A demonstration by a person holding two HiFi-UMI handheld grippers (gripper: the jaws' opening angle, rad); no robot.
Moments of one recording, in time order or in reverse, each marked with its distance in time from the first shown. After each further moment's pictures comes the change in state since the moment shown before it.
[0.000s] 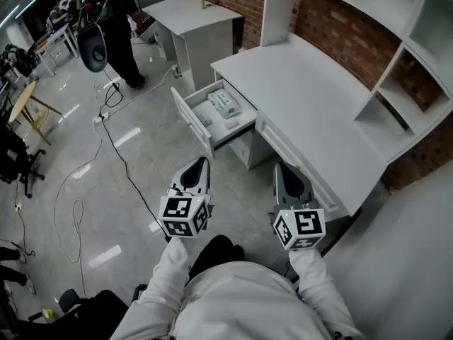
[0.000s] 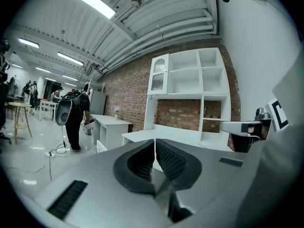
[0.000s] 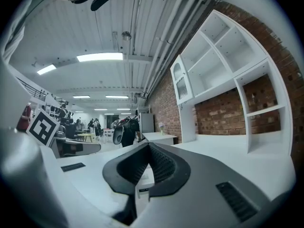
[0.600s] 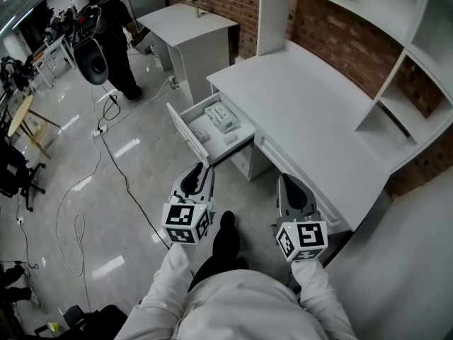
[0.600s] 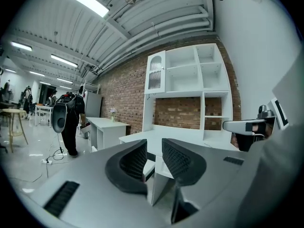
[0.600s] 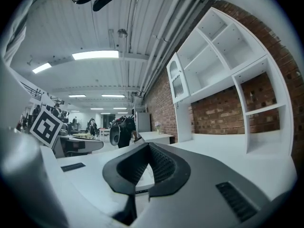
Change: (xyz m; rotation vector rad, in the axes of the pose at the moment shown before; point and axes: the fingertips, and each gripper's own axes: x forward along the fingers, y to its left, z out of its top) left arm 0.051 0.006 0.012 0.058 0.009 -0.031; right arm 0.025 -0.029 -0.001 0.013 0.013 -0.042
